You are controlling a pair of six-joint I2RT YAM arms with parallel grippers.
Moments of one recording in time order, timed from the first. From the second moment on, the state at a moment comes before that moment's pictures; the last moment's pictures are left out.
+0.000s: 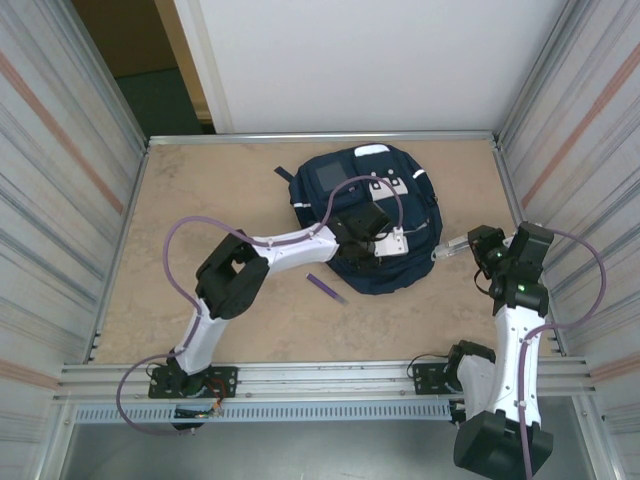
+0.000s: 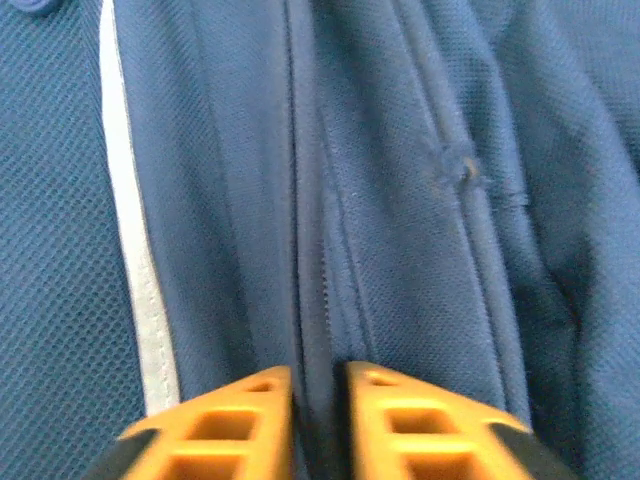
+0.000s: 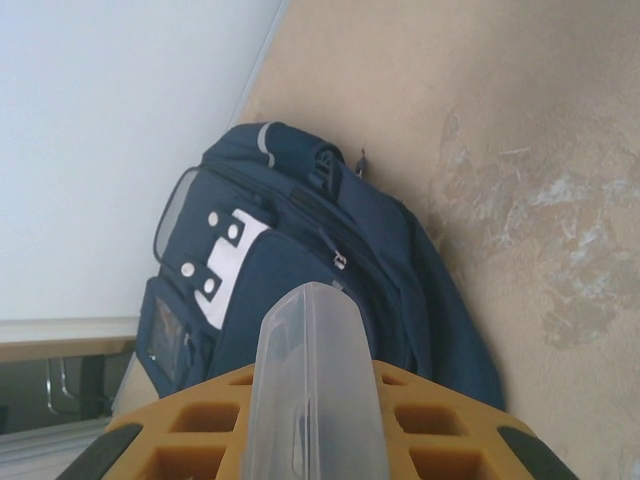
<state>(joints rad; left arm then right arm) -0.96 2.14 1.63 -0.45 0.01 0.55 -0.34 0.74 0.66 -0.51 -0.35 0.88</state>
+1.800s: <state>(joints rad) -0.88 1.86 1.70 -0.43 -0.02 0.31 0.17 1.78 0.96 0.08 -0.30 1.16</state>
